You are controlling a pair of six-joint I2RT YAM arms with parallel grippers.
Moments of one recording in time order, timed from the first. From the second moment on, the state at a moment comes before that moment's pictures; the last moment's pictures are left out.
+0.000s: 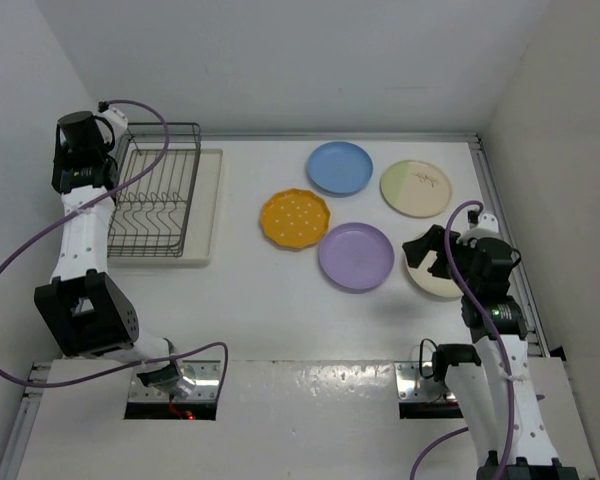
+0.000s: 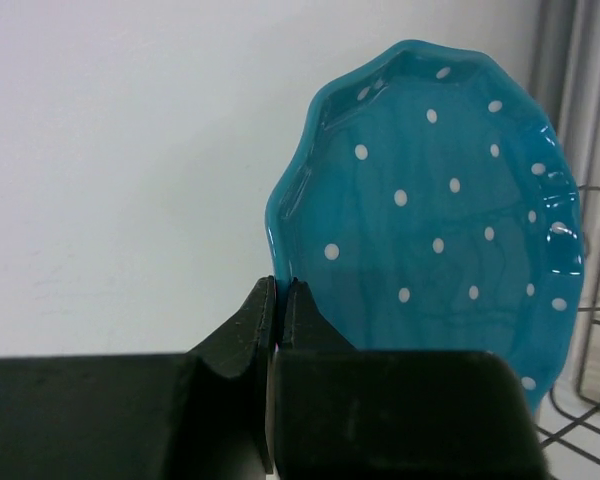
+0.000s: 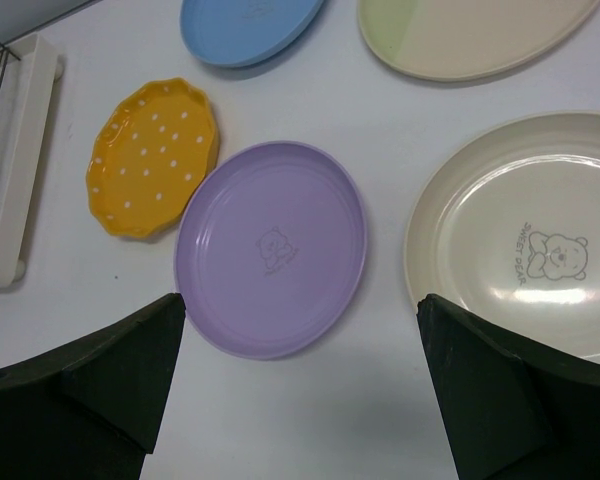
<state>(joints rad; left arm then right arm) 0.30 1.47 1.41 -0.24 -0.48 0.94 -0.05 0.57 0.51 -0.36 -0.24 0.36</state>
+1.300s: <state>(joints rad) 0.34 1.43 1.17 -0.19 -0.28 1.01 -0.05 0.53 0.51 -0.39 -0.21 0.37</state>
